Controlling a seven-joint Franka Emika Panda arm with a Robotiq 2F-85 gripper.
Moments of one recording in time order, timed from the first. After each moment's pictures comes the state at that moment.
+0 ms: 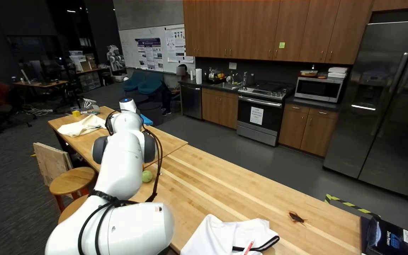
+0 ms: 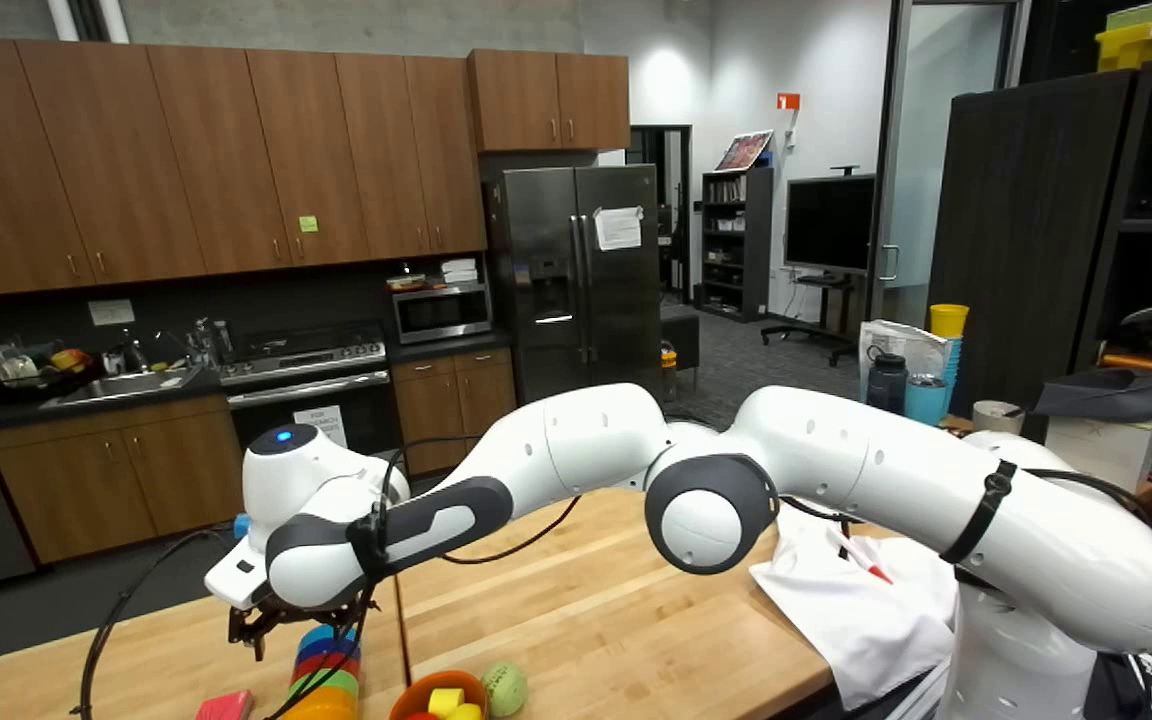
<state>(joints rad) 0.75 1.22 0.19 -0.62 -0.27 2.09 -1.99</state>
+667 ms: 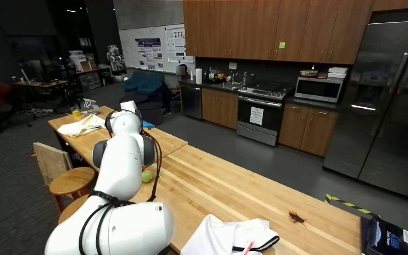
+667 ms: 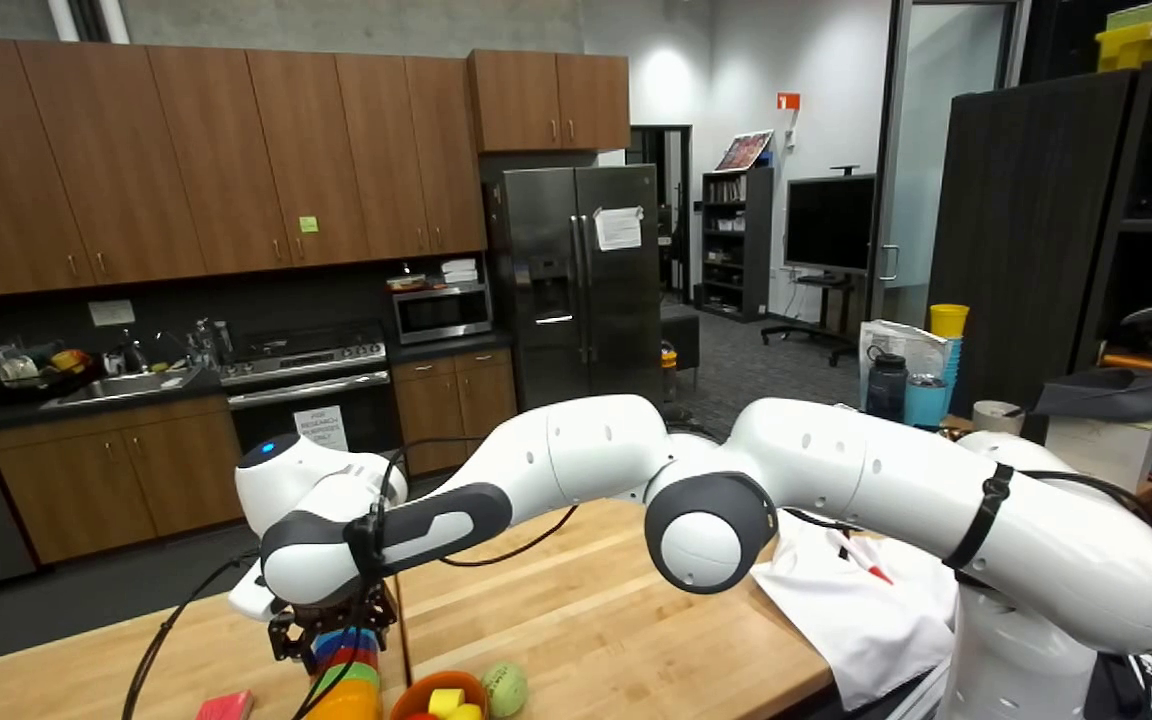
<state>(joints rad) 0.77 1.26 0.15 -0.52 -0.25 1.78 -1.99</state>
